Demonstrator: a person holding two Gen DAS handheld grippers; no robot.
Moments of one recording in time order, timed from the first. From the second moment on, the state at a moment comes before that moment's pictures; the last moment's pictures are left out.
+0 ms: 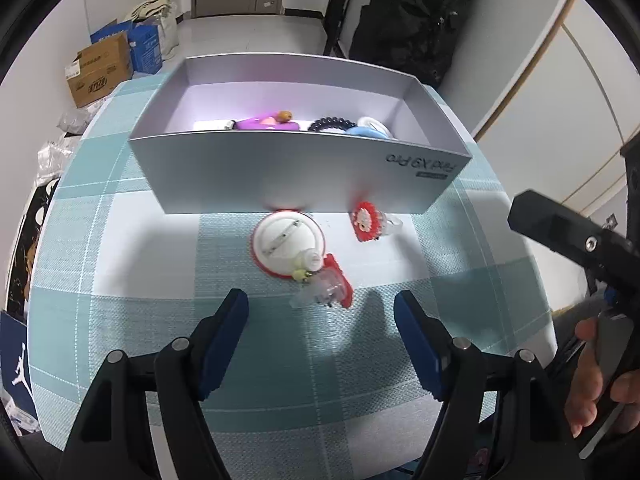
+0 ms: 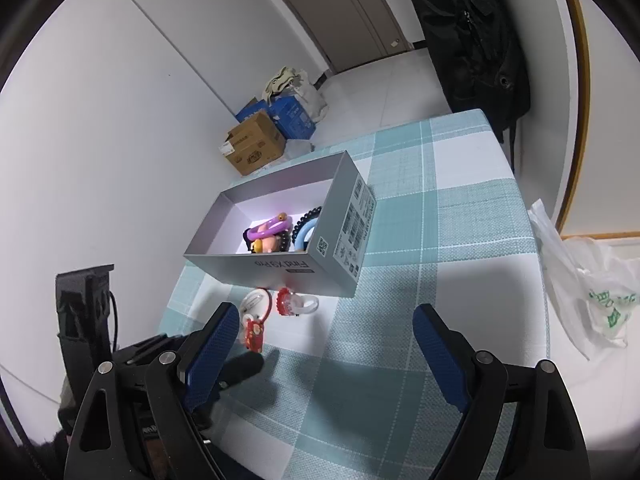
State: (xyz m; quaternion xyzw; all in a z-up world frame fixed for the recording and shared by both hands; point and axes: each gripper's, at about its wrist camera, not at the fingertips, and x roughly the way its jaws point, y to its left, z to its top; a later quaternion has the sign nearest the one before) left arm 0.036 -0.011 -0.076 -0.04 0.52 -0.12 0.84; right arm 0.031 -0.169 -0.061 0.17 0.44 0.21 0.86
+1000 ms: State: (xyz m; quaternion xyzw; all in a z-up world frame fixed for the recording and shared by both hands) left arm 0.030 -0.010 -0.070 -0.05 0.52 -0.16 0.84; right arm 0.031 -0.168 -0.066 0.17 0.45 0.20 0.85
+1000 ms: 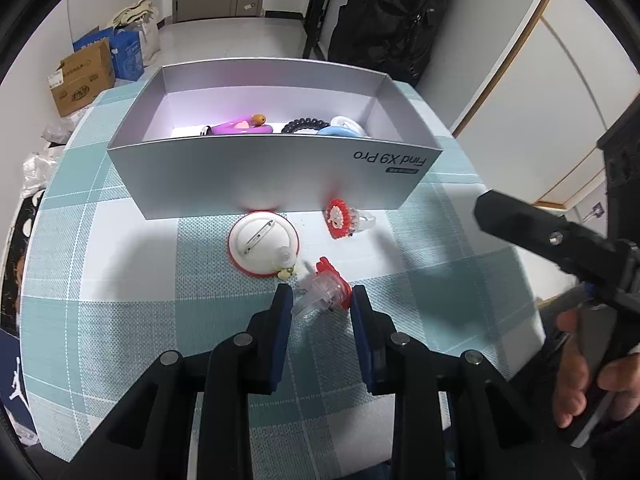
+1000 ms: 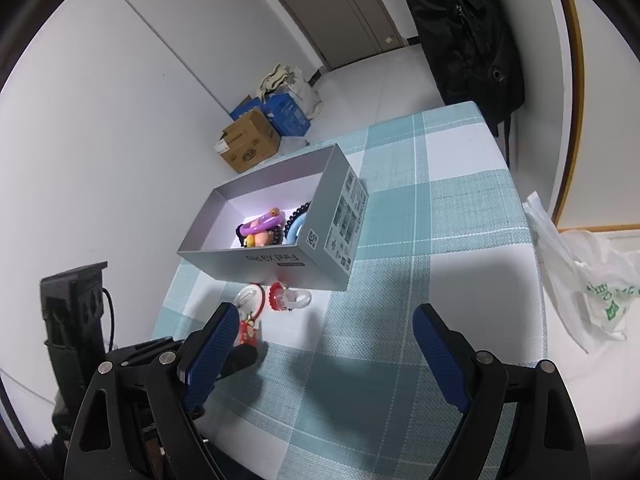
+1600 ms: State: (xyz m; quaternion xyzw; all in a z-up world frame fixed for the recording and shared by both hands) left arm 0.031 0.028 -0.046 -0.12 0.48 -0.16 0.86; right arm 0.037 -0.139 -0.081 0.14 0.47 0.21 0.85
